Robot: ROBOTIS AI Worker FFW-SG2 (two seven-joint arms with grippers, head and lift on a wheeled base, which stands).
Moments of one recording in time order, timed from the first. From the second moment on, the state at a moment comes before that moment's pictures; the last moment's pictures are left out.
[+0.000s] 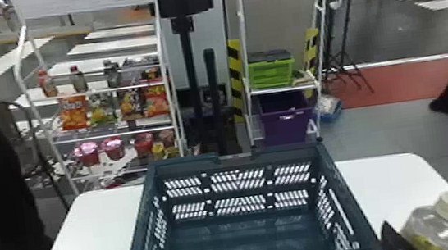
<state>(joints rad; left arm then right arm) 0.89 0.14 0.00 -2.00 0.10 -0.42 0.05 0.77 0.00 -0.12 -2.30 -0.20 -0.03 0.32</state>
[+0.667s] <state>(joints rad) 0.89 0.14 0.00 -1.98 0.10 -0.44 0.05 0.37 -0.05 0.07 -2.38 -0.16 0.62 0.15</state>
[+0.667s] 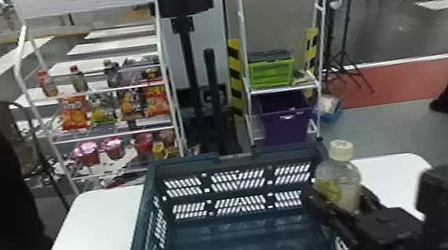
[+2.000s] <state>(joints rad) 0.88 0.14 0.00 -1.94 0.11 -0.49 0.05 -0.30 0.00 0.30 -1.89 -0.16 1.48 0.00</state>
